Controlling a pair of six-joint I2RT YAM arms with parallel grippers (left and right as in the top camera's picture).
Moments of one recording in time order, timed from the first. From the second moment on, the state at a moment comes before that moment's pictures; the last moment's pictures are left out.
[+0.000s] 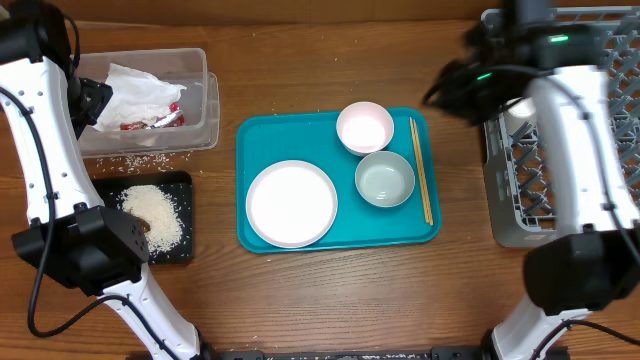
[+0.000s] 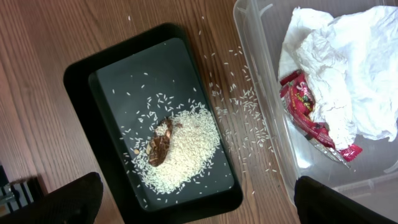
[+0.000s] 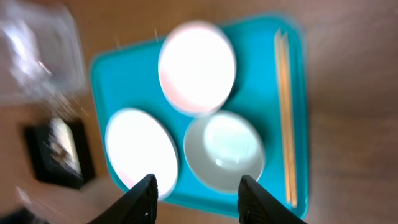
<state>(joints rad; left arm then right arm) 0.33 2.11 2.33 -1.69 -0.29 -0.97 0.14 1.89 1.93 -1.35 -0.38 0.28</state>
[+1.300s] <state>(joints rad) 0.33 2.11 2.33 -1.69 -0.29 -0.97 0.59 1.94 1.38 -0.81 0.07 0.72</state>
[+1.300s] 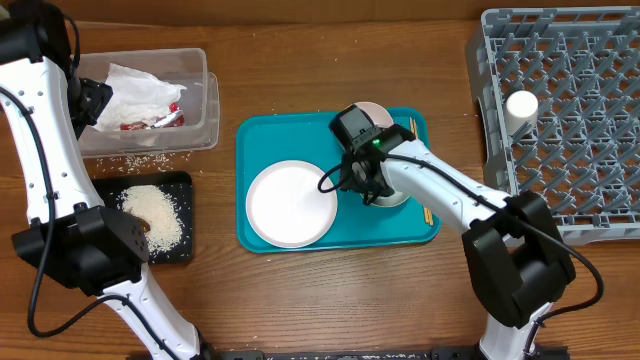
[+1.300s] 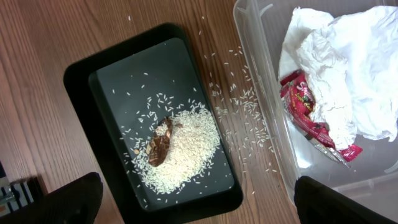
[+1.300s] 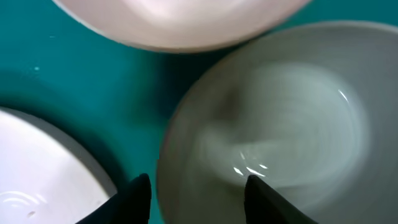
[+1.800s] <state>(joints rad) 0.33 2.11 2.33 -1.69 -0.29 -0.97 0.63 1.95 1.35 -0.82 0.09 0.77</state>
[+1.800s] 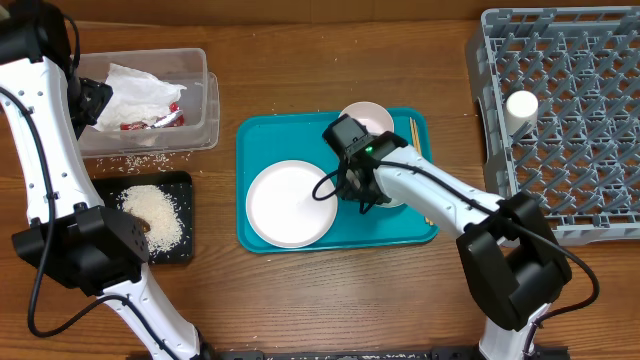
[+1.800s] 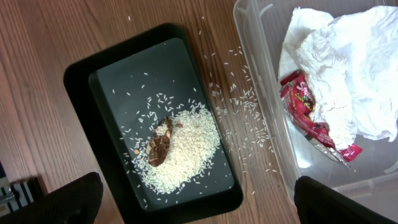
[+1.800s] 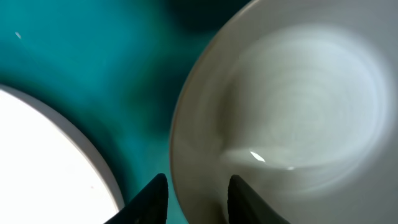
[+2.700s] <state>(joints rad) 0.33 2.11 2.33 -1.69 -0.29 -0.97 0.48 1.90 1.86 -1.38 0.16 0.65</state>
